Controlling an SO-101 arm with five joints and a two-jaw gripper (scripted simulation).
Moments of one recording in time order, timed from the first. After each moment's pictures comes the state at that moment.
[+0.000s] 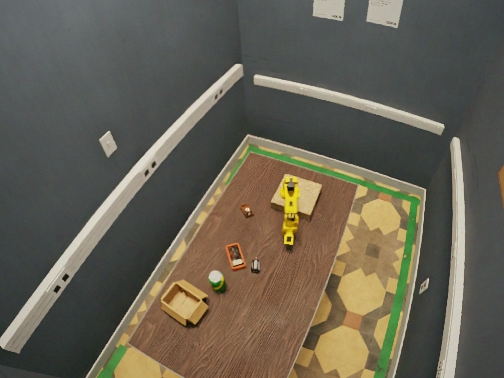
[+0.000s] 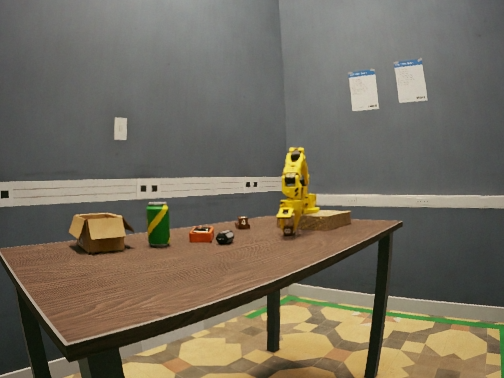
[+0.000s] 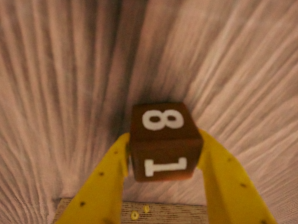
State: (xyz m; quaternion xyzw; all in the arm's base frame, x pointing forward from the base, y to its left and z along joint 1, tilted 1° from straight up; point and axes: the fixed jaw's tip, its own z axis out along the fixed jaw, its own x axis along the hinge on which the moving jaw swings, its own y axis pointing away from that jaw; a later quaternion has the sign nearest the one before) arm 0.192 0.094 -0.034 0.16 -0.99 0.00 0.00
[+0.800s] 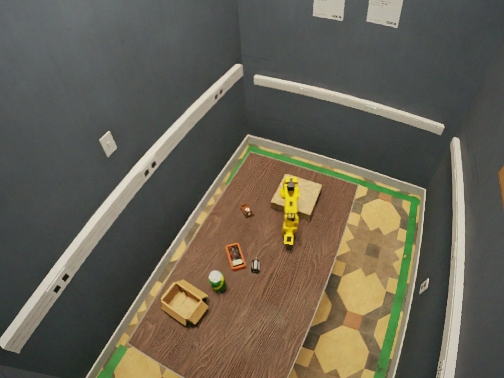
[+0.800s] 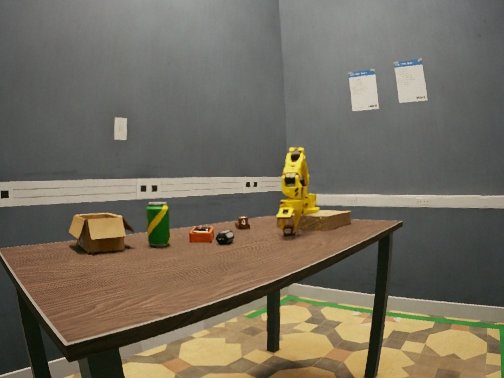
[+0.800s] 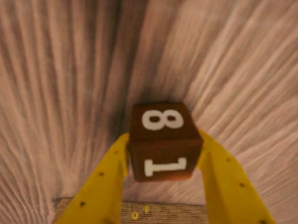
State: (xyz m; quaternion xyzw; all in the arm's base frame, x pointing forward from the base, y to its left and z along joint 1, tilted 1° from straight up) arm 0.192 0.094 -0.034 0.16 -0.99 0.00 0.00
